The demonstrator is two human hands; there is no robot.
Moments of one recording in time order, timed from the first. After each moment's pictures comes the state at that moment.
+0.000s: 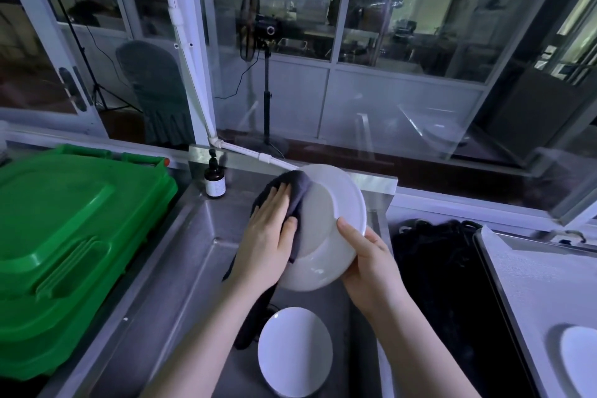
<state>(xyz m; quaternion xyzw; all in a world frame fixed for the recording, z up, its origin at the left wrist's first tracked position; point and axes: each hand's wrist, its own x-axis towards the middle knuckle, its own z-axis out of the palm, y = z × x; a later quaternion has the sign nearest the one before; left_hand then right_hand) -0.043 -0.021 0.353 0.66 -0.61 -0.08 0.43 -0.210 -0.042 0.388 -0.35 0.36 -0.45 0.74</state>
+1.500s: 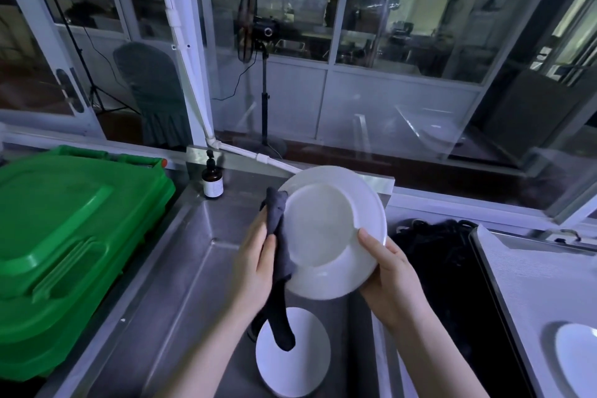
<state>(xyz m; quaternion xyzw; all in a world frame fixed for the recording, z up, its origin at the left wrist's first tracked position) -0.051 0.009 0.332 0.66 -0.50 -0.16 0.54 -0.243 -0.038 0.384 -0.35 0.32 -0.46 0.75</state>
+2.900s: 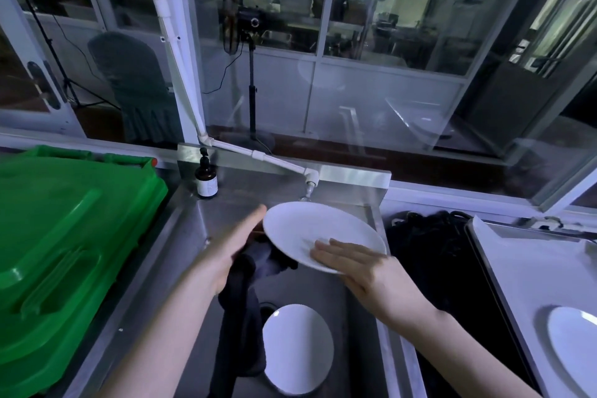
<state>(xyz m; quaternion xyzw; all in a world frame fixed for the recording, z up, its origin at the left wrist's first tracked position) 0.016 -0.014 0.357 0.59 -0.23 -0.59 0.50 -0.239 -0.038 0.377 -0.94 0.27 -0.21 0.06</state>
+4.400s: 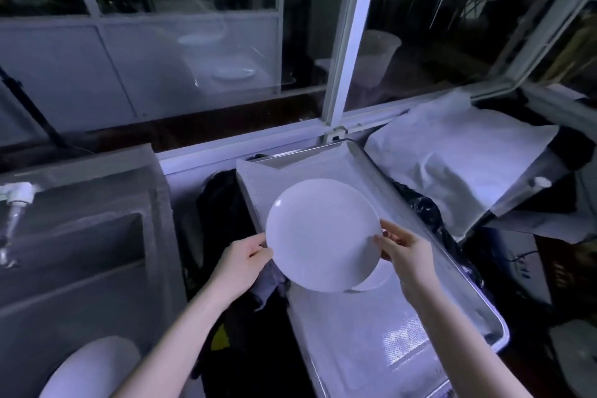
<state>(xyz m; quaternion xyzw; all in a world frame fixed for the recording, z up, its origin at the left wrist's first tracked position) -0.458 -0.101 0.286 0.52 -0.62 -0.52 0.27 -0.736 -0.043 0.295 -0.30 0.68 -0.56 0.36</state>
